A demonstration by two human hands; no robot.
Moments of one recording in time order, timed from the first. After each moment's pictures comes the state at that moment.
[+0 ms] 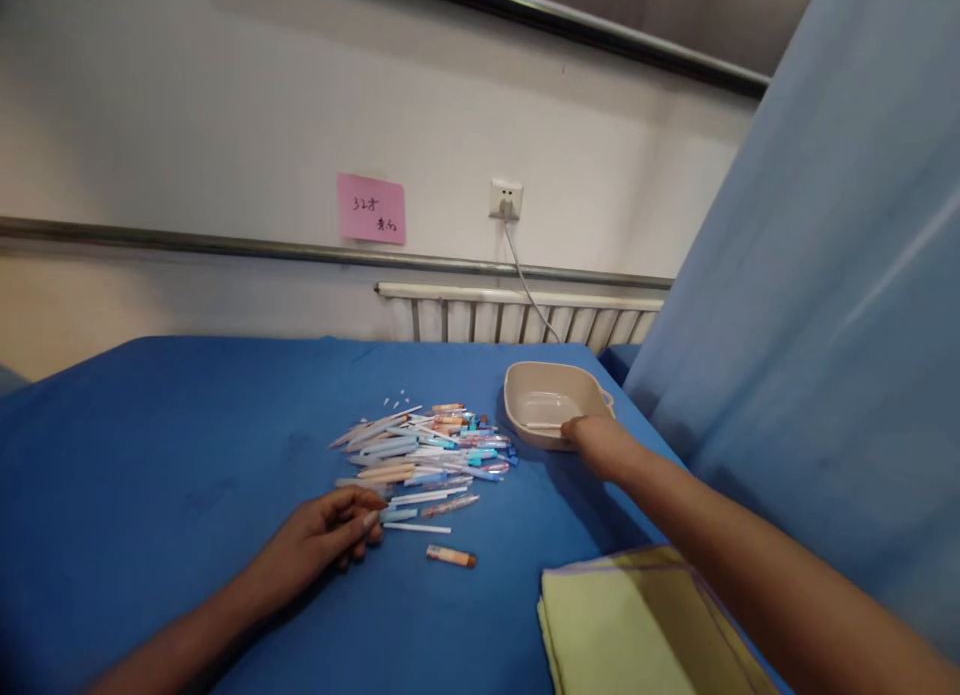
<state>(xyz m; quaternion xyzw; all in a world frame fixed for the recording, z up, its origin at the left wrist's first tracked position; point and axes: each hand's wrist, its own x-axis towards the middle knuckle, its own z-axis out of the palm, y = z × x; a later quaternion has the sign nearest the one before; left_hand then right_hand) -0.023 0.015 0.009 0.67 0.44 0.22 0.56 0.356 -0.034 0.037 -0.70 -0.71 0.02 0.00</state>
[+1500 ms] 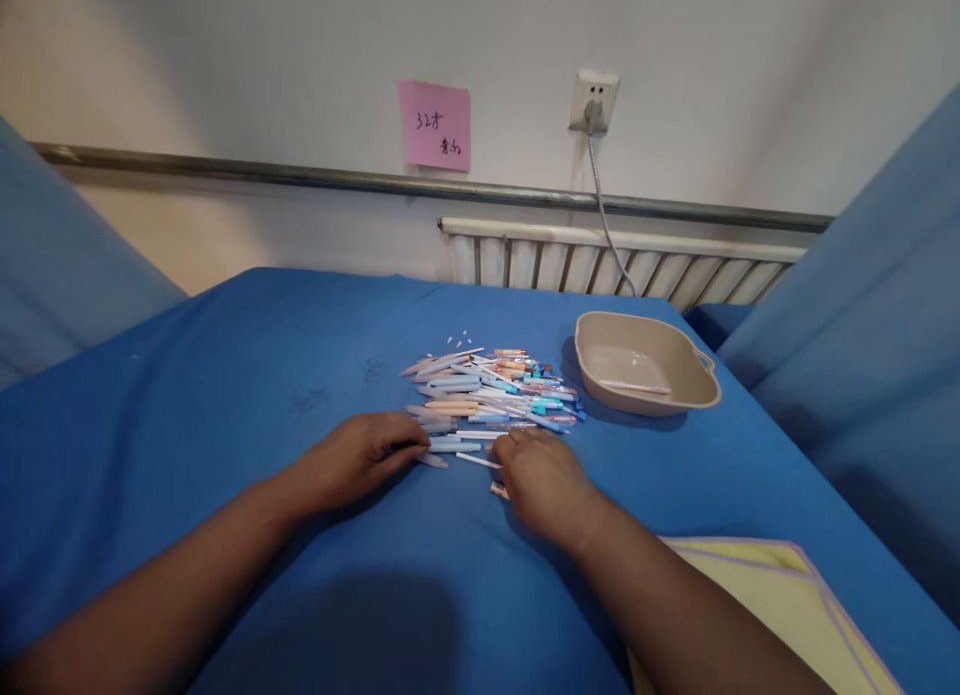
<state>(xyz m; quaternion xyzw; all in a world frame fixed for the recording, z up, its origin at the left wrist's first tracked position) -0.046 0.021 0.025 0.93 0.32 0.08 0.19 0.192 -0.051 -0.002 -0.56 -0.82 0.09 0.07</state>
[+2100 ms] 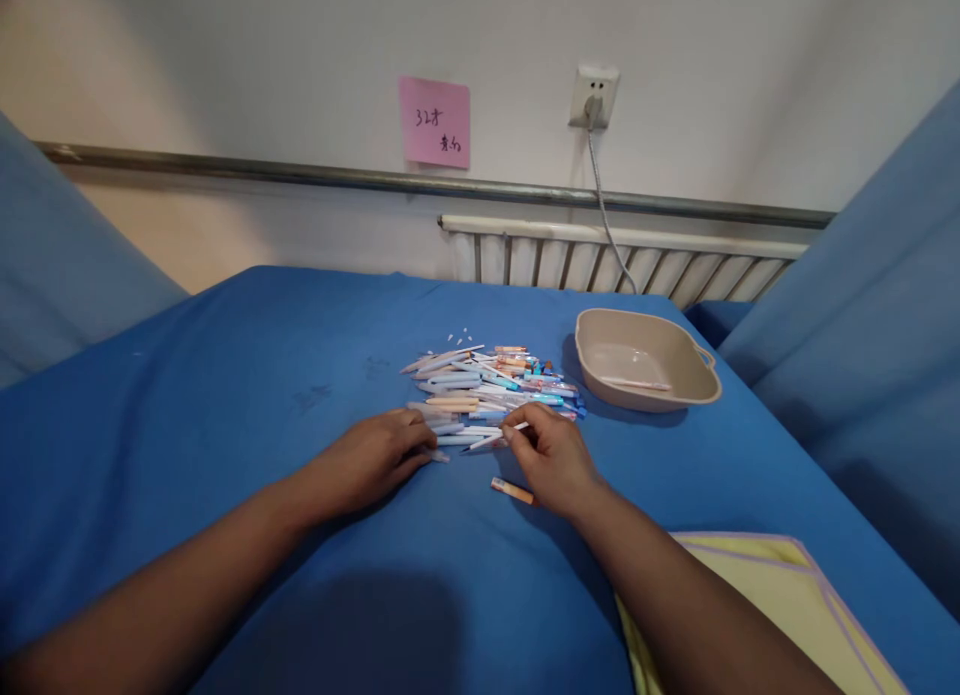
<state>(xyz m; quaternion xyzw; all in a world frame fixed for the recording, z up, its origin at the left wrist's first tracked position) -0.036 0.014 0.019 0.94 0.33 0.03 0.11 0.202 -0.045 -0.015 -0.58 -0.66 0.25 0.41</state>
